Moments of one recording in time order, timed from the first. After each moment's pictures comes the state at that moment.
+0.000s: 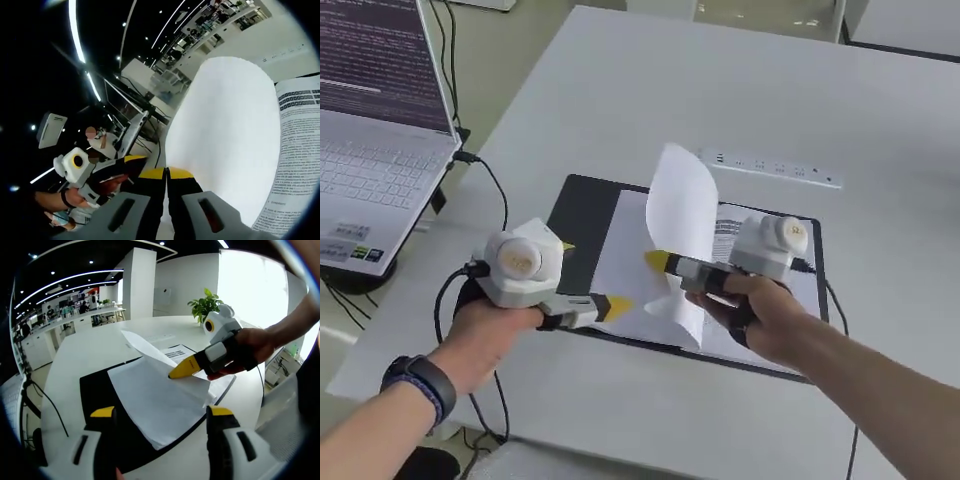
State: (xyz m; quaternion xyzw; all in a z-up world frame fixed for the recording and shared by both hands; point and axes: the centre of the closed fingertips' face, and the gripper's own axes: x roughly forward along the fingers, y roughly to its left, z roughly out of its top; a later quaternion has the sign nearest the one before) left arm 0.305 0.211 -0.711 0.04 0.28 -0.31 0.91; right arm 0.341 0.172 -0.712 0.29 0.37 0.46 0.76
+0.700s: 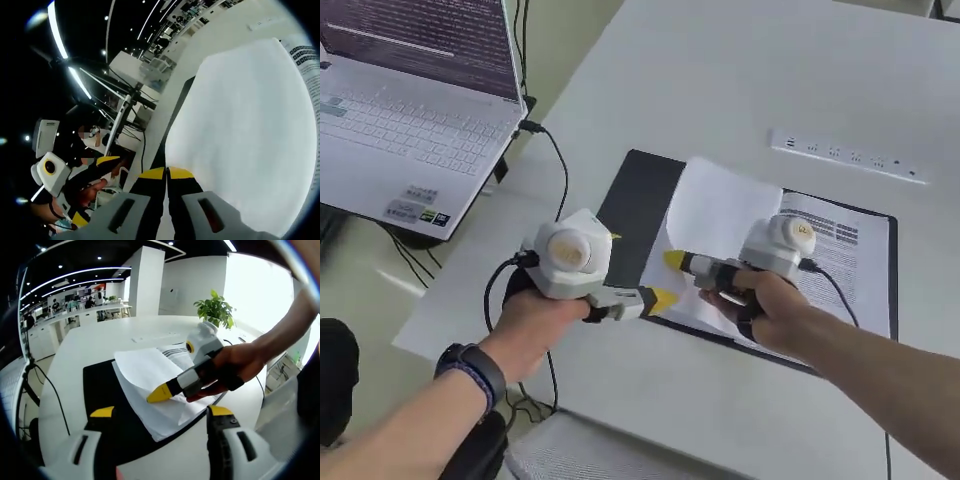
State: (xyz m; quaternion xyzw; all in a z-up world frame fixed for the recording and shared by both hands) left arm 0.295 0.222 -0.723 0.02 0.29 -0.29 0.91; right arm 0.346 0.216 -0.785 0.30 0.44 0.43 0.73
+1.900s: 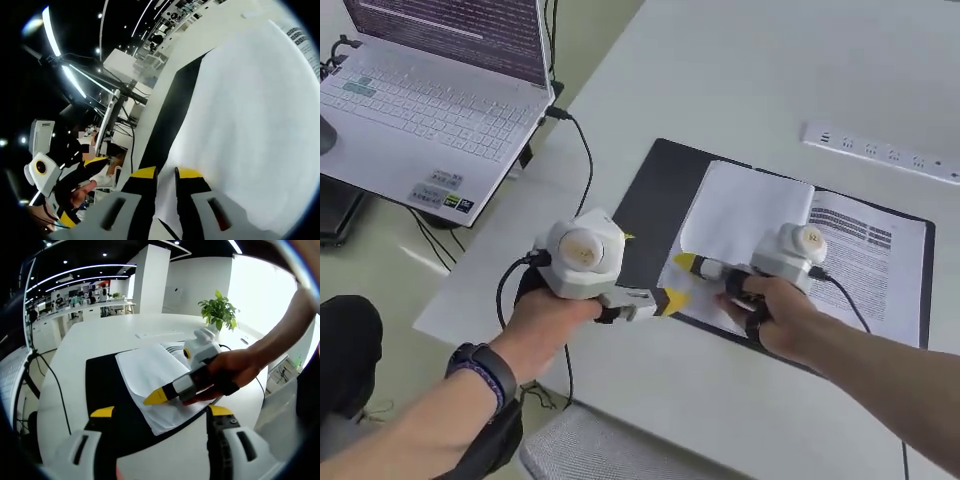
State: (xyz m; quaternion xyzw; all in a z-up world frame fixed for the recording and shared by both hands) left arm 0.296 0.233 -0.734 0.00 0.30 -0.28 0.91; right arm 0.349 0.226 -0.813 0.29 0.45 0.42 0.73
